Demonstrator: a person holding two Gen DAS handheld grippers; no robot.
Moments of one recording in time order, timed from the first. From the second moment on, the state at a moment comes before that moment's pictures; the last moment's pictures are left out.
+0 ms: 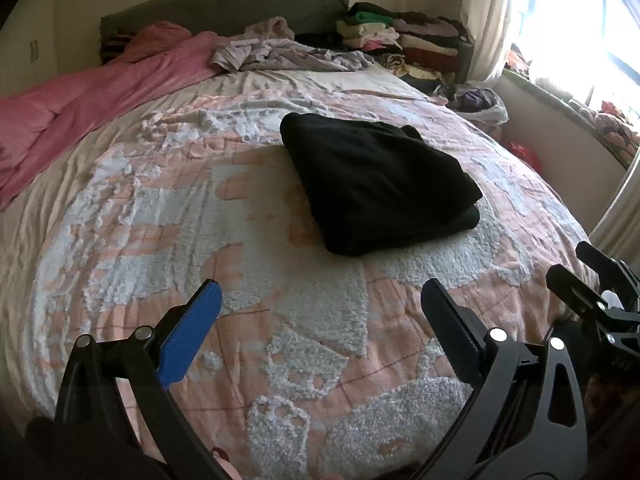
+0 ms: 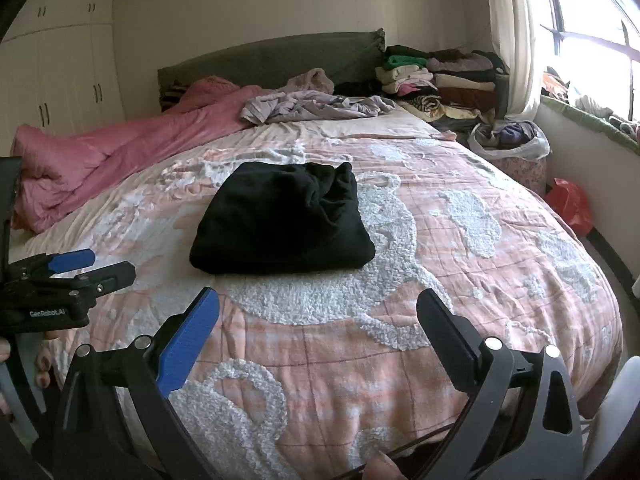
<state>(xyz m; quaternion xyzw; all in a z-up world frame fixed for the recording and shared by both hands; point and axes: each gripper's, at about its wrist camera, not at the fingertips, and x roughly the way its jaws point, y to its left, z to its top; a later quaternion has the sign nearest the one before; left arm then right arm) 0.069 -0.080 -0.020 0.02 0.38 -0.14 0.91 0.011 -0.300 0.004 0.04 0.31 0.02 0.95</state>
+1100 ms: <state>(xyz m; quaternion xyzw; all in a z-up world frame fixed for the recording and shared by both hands) 0.065 -0.076 -0.018 0.02 0.38 -0.12 0.92 0.011 -0.299 0.006 0.04 0.30 0.02 0.95</state>
